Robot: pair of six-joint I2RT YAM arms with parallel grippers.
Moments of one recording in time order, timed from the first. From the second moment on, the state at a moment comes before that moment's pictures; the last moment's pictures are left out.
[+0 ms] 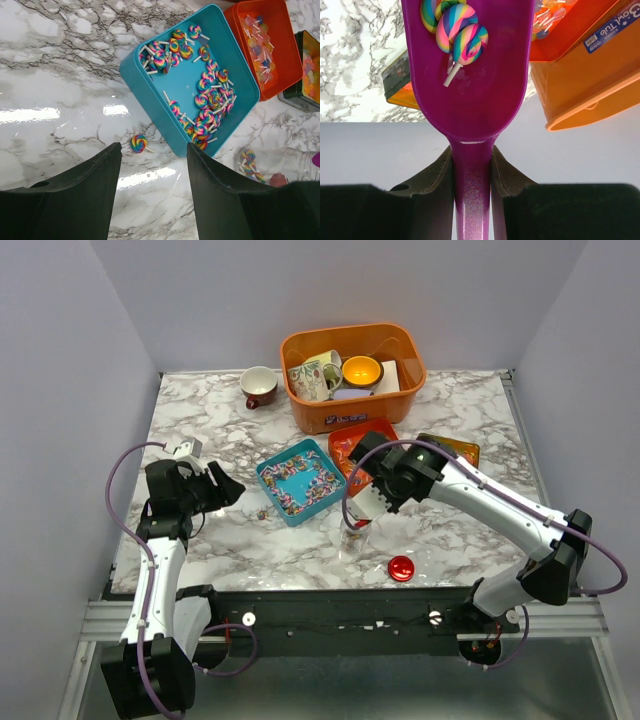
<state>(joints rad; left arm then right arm) 0.16 0.84 0.58 -0.31 0.53 -0.32 0.91 1.50 1.50 -1.32 0.44 -1.41</state>
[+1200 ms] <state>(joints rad) 0.16 0.84 0.58 -0.30 0.53 -0.35 1.11 1.43 1.41 -1.33 0.62 -1.34</state>
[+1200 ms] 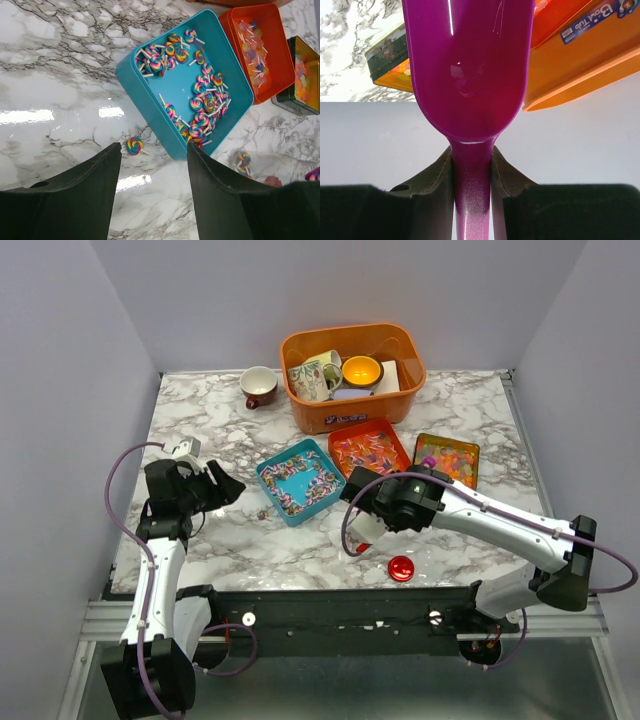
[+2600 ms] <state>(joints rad) -0.19 1.34 0.98 0.20 1.08 -0.56 0.75 1.71 1.87 -1.28 0.01 -0.92</state>
